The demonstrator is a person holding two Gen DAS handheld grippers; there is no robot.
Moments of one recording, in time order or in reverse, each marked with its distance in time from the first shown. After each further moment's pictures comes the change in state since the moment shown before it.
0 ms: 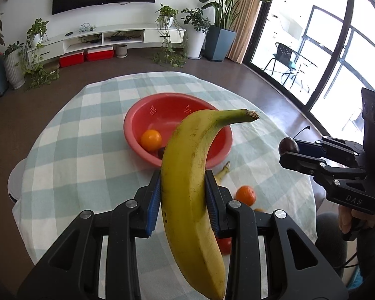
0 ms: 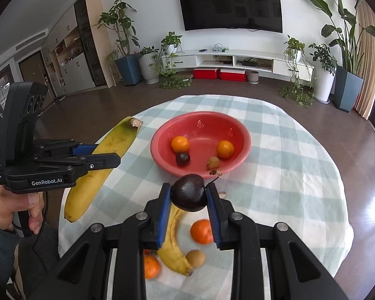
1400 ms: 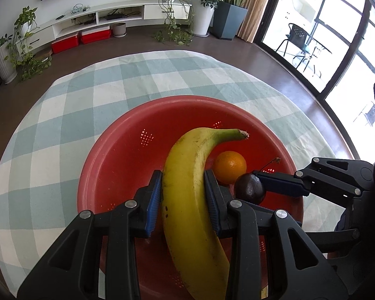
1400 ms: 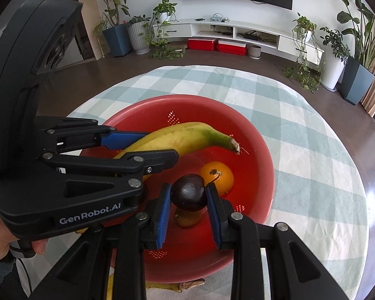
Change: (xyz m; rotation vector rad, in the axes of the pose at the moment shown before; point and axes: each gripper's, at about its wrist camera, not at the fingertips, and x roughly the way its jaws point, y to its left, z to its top) left arm 0.195 0.032 0.080 0.003 0.146 0.029; right arm 0.162 -0.038 0.036 -0.027 0.205 -0.042
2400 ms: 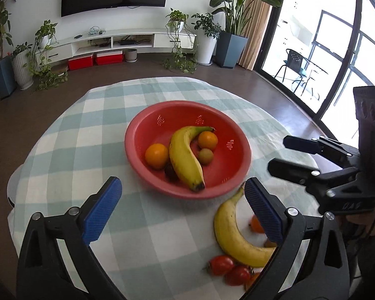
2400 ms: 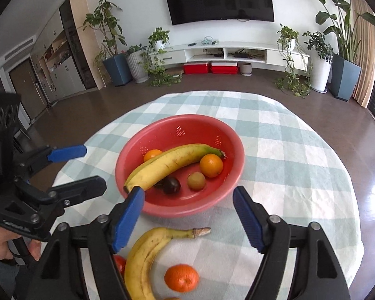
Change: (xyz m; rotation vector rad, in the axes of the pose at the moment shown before) left arm -0.143 -0.020 -0.101 -0.048 -0.189 0.017; right arm -0.116 -0.001 -0.063 0.129 -0.212 0.046
